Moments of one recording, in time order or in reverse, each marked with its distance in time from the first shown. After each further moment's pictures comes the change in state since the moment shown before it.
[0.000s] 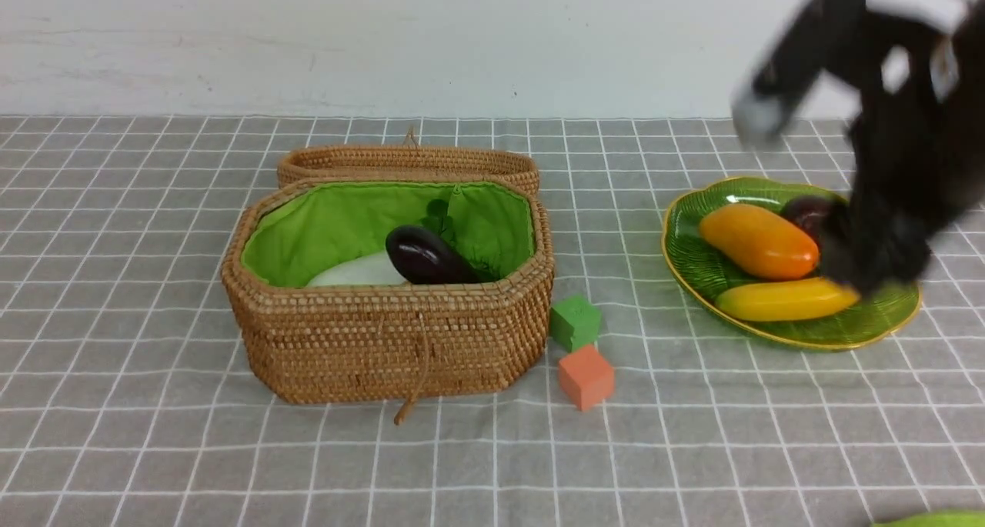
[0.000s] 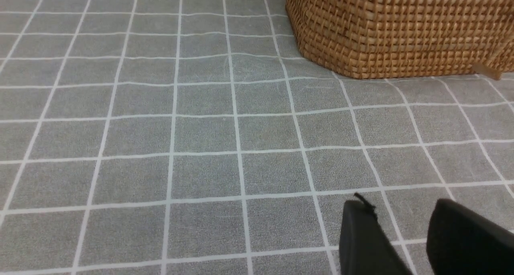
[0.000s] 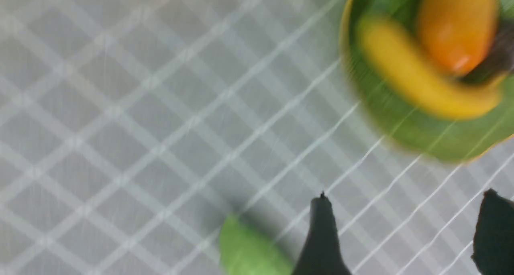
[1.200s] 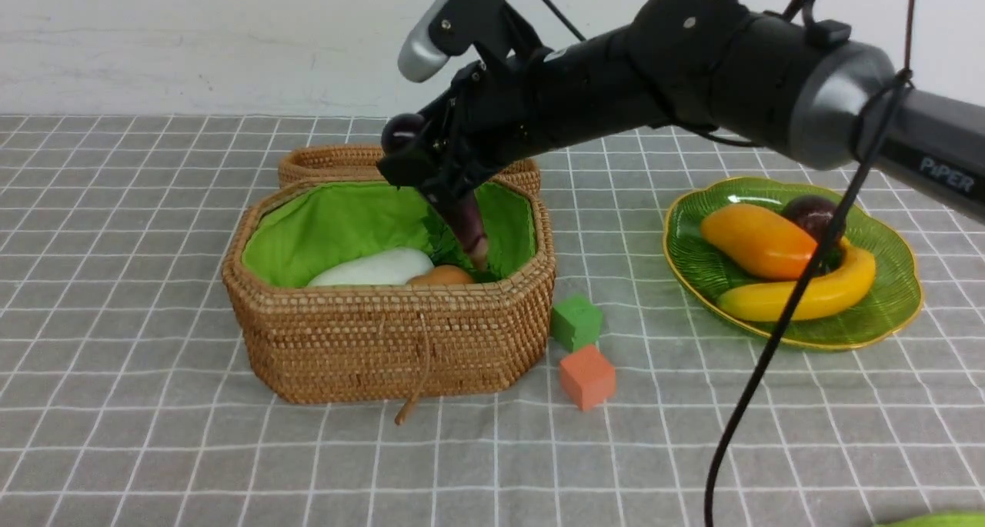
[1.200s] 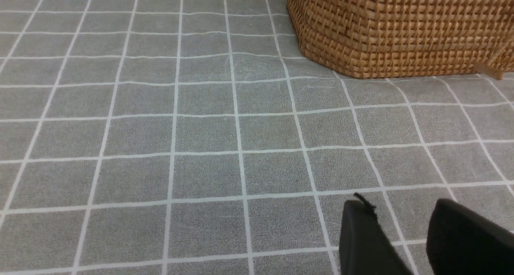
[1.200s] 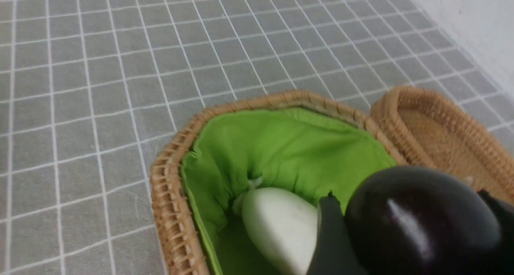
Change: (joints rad) right arm 0.101 0.620 -0.493 1.087 -0.625 -0.741; left arm 0.000 0.000 0.000 0.000 0.000 0.000
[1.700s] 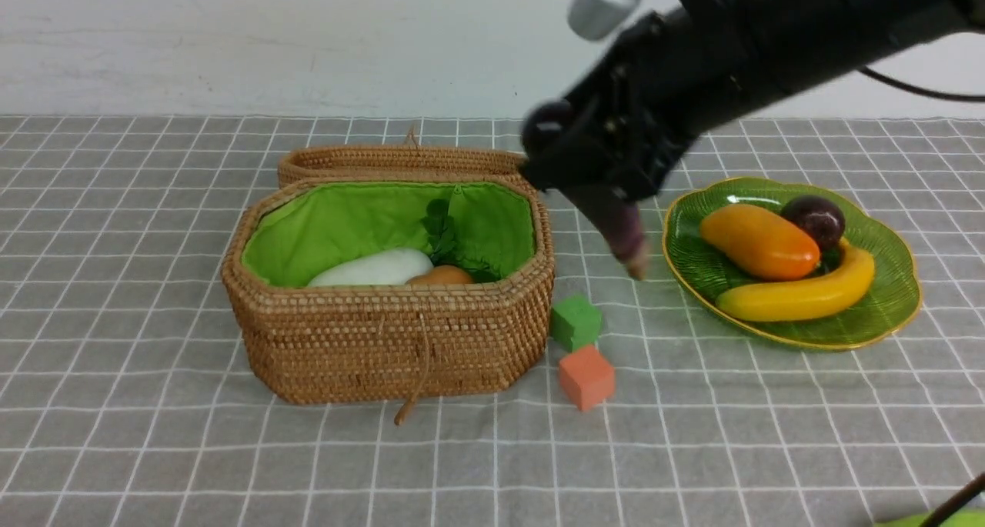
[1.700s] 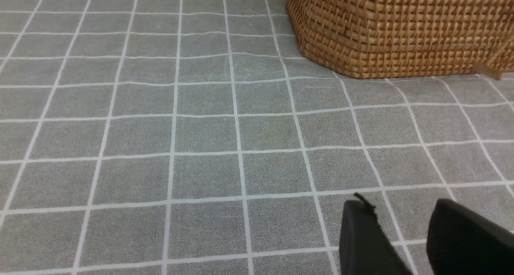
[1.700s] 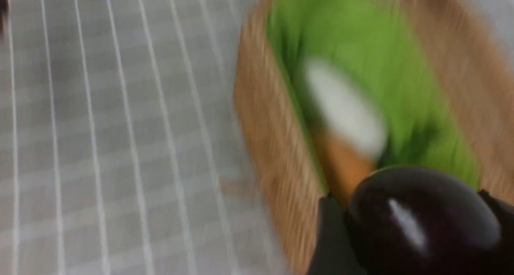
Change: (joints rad) right arm -0.075 -0.397 0.214 -0.169 0.264 0.070; left arm 0.000 0.000 0.000 0.000 0.000 0.000
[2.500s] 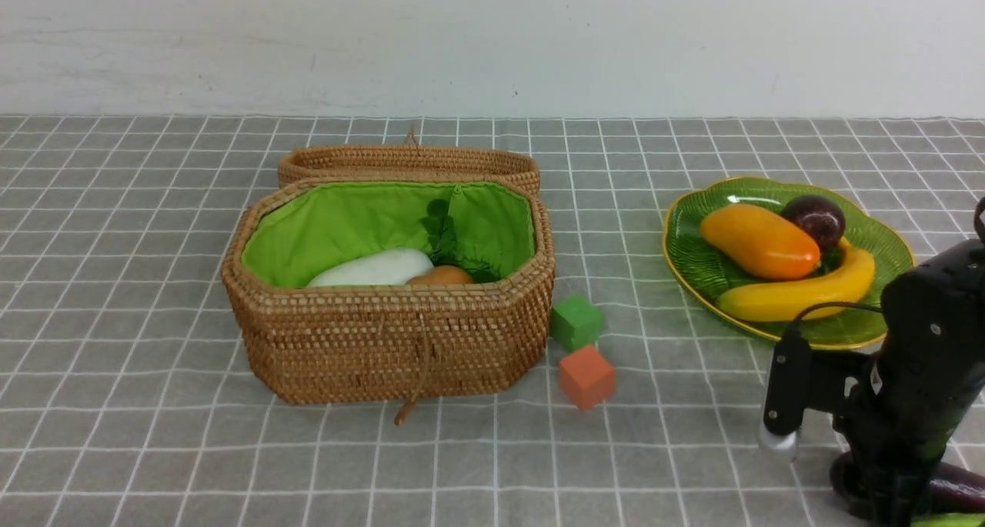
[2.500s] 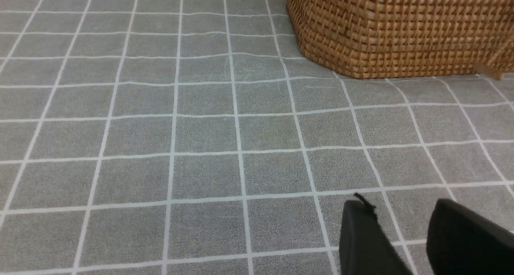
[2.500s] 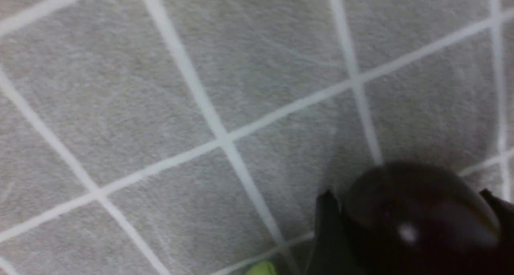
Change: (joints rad) right arm -0.214 0.052 0.723 -0.952 -0.145 0.376; left arm 0.000 0.000 0.000 0.000 0.000 0.000
